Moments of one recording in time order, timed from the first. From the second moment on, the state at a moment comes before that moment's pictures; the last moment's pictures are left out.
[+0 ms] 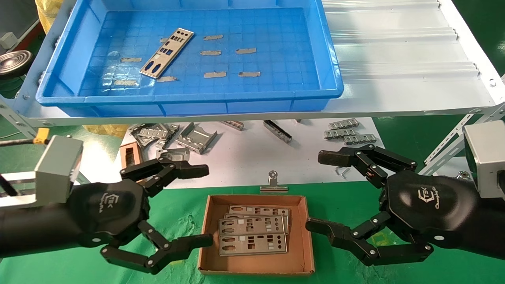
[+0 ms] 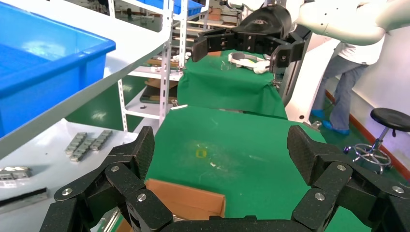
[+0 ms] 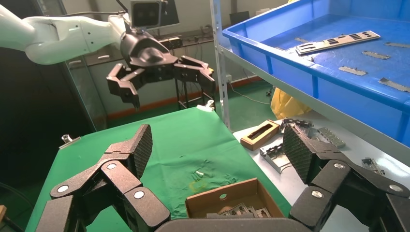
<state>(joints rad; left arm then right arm) -1.19 0.74 0.45 -1.03 0.73 1.53 -0.07 1.06 -0.54 -0.40 1.20 -0.61 -1.39 0.10</state>
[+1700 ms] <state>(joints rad) -1.07 0.61 0.28 -1.29 0.73 1.49 -0.19 1.06 -0.54 -0.40 1.20 -0.61 -1.39 0.10</state>
